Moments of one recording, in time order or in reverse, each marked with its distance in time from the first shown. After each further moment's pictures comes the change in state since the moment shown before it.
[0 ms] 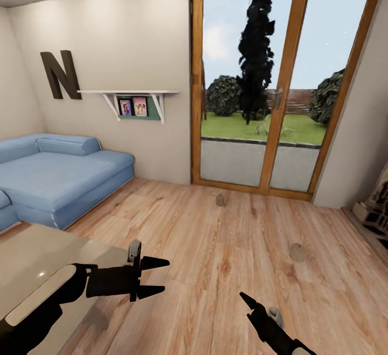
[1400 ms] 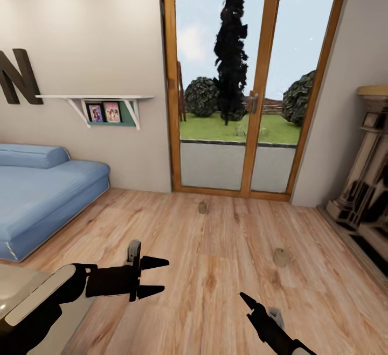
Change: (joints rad) left arm 0.000 0.002 0.002 0.001 0.000 0.002 -0.001; right arm 0.000 0.000 0.000 0.002 0.000 -0.002 0.000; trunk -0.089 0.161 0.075
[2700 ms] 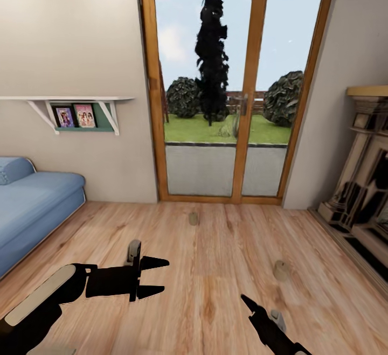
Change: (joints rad) left arm 0.000 0.001 -0.001 0.000 0.000 0.000 0.000; right arm 0.000 0.002 0.000 0.026 -0.001 -0.042 0.001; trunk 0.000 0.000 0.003
